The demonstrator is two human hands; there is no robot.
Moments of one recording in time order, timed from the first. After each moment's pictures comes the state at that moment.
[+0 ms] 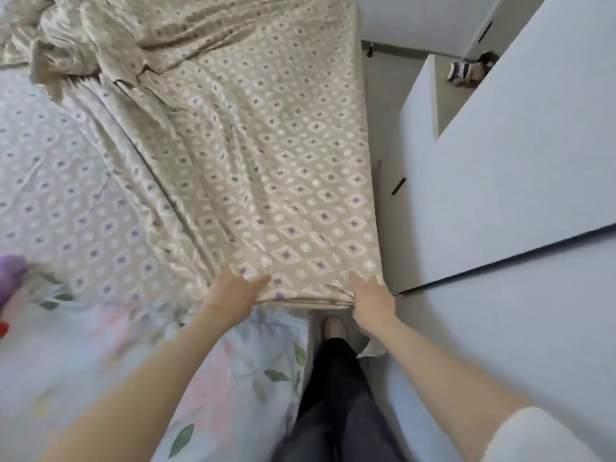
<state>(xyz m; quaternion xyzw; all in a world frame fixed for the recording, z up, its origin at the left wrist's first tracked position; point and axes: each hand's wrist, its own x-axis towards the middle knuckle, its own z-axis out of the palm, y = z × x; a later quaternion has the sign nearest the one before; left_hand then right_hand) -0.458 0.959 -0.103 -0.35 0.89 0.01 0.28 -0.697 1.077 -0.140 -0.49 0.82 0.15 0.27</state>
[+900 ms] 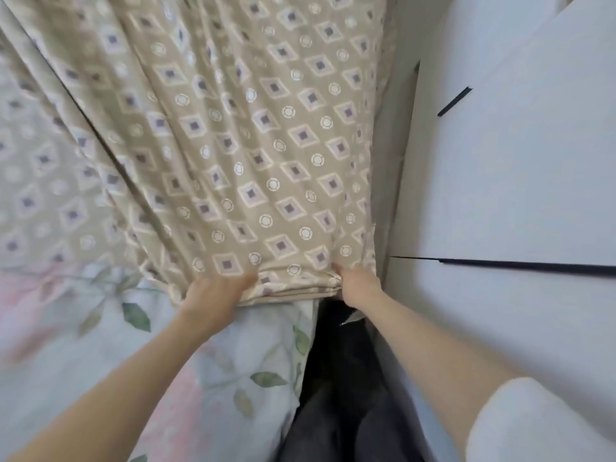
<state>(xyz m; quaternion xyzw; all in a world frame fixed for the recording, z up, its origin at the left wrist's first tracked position) -0.436 0.966 -0.287 -0.42 0.82 0.19 0.34 -0.684 1.046 -0.337 -0.49 0.72 0.28 0.41</state>
